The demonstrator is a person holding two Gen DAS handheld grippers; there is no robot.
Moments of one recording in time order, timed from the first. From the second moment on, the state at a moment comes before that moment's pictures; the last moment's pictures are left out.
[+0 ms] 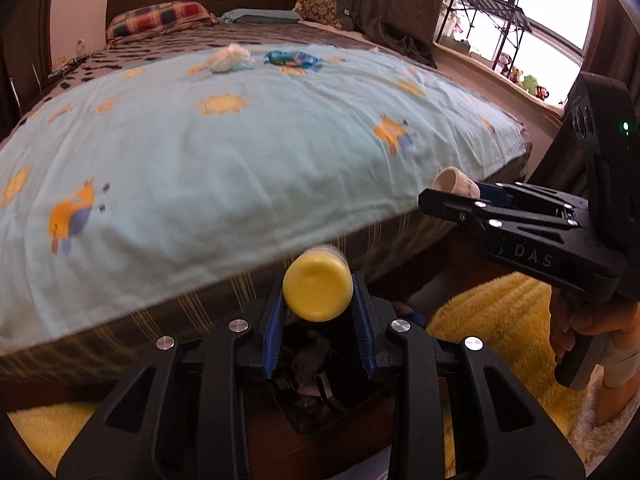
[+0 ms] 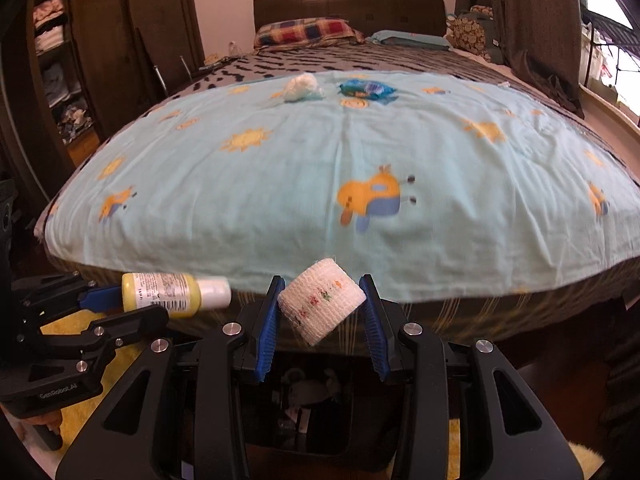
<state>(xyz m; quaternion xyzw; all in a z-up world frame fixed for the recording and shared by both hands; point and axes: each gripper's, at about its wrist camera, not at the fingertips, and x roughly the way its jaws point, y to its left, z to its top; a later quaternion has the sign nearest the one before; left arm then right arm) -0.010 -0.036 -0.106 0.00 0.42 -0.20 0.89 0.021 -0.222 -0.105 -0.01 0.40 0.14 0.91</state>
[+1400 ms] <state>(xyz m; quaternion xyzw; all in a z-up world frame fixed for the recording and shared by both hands) 0.032 -0.039 -0.259 -0.02 0.58 -0.16 0.80 0.047 -0.223 -0.236 0.03 0.54 0.12 0.83</state>
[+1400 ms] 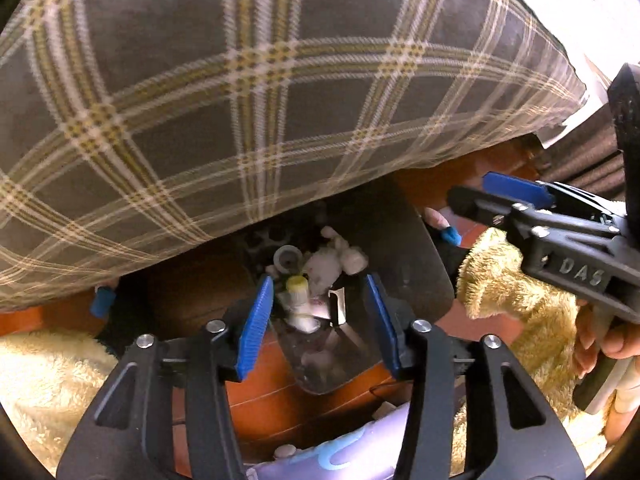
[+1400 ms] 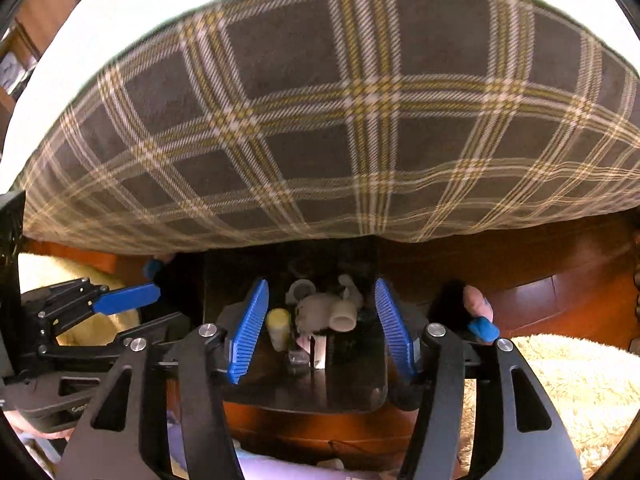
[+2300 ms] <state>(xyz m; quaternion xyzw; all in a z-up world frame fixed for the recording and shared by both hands) 0.133 -0.004 -0.067 0.01 0.41 -0.09 0.91 0.177 -0.257 -0.049 0.03 0.39 0.12 0.91</state>
